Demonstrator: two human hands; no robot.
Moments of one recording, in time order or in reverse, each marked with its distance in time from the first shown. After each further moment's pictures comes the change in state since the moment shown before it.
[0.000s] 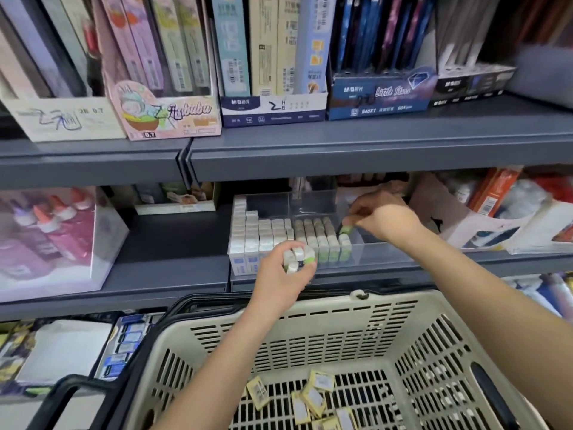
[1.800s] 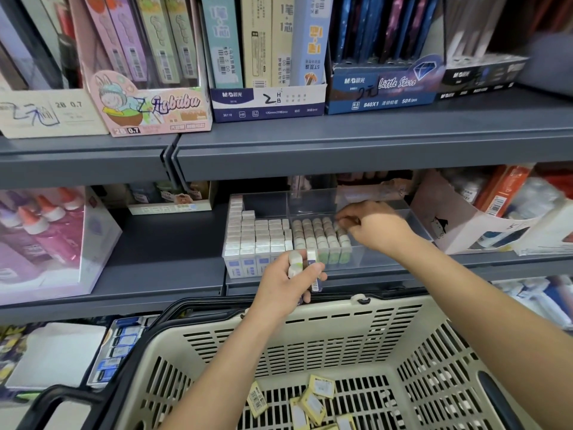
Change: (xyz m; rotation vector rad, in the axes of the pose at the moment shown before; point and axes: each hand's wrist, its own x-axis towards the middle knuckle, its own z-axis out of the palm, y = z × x) left_hand 0.002 -0.009 0.010 -0.266 -0.122 -0.075; right_hand -0.002 -0.004 0.017 -0.134 -0.060 -0.111
